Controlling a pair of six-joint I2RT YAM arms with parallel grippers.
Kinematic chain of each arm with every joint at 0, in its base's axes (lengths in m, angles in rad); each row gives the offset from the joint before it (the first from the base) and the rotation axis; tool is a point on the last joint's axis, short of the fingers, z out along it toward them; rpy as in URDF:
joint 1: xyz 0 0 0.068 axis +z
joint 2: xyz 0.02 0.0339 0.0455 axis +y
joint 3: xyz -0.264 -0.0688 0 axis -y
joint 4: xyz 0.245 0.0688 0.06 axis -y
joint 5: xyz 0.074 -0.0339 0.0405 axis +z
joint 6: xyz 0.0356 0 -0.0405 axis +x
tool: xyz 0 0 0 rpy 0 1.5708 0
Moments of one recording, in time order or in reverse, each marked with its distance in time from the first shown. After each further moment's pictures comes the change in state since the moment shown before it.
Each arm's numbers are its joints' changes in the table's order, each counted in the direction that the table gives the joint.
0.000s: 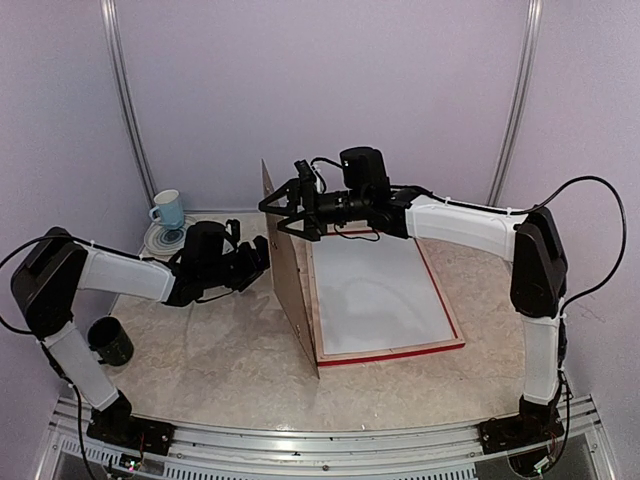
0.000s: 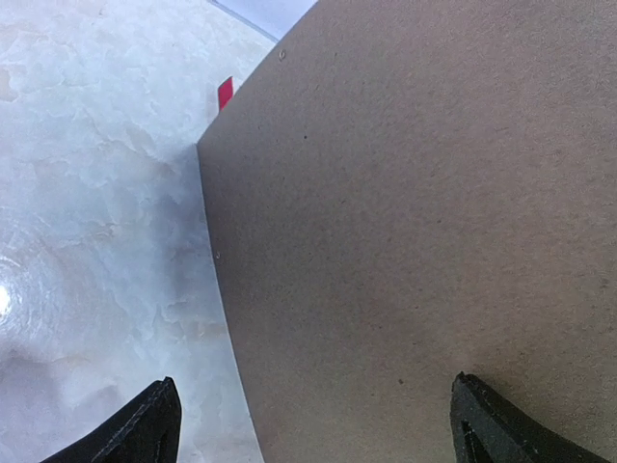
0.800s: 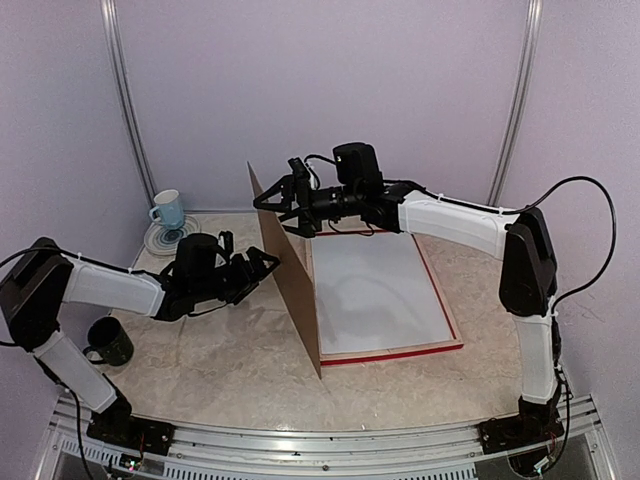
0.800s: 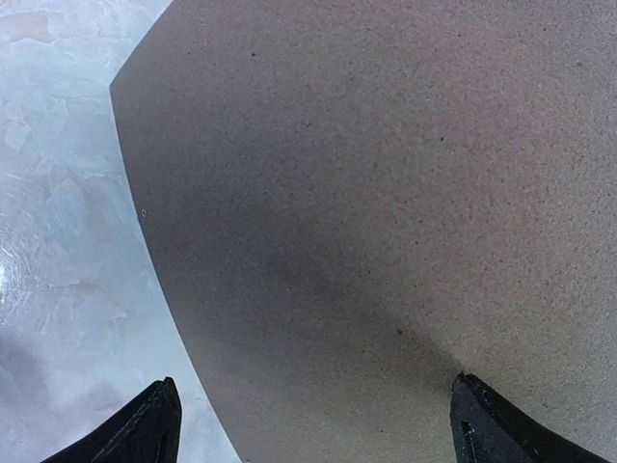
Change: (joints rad) left arm -0.032 -0.103 -0.128 0.026 0.021 -0.060; right arm 0.003 0.062 0.112 -0.061 0.034 0.003
